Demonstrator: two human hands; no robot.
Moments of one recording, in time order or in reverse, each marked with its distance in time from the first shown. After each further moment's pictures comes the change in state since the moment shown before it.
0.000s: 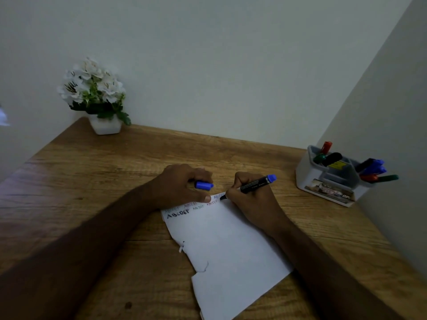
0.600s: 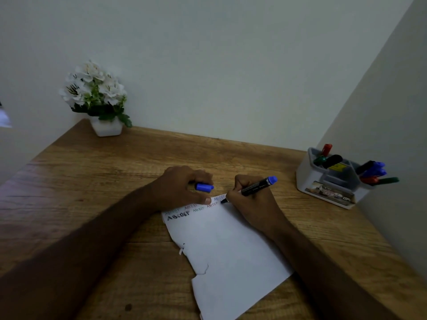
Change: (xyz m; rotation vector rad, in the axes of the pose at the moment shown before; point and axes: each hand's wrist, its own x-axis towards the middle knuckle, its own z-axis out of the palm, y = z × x) left_hand 0.003 -0.008 0.003 -0.015 0.014 0.020; right_hand 0.001 0.001 0.002 -0.009 0.010 -0.018
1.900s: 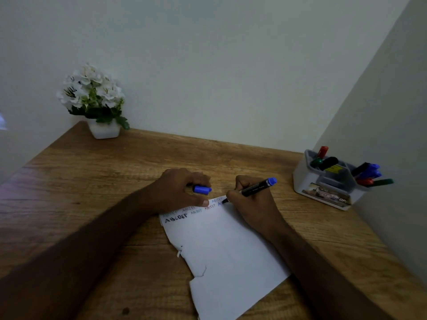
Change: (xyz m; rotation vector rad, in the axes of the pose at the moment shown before) left_hand 0.000 0.002 -0.001 -0.028 0.006 0.014; right_hand 0.001 0.003 -0.003 -0.013 0.054 -0.001
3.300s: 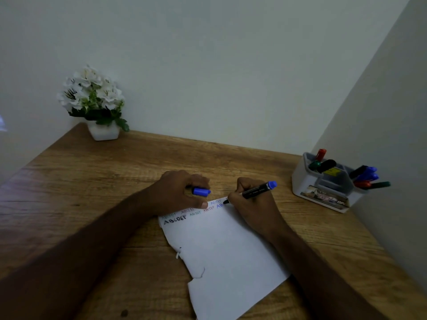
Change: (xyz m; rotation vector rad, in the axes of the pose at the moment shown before) left_hand 0.001 -0.001 0.000 0.017 -0.010 -0.017; right_hand -0.001 -0.001 -0.004 -0.047 0.017 0.026
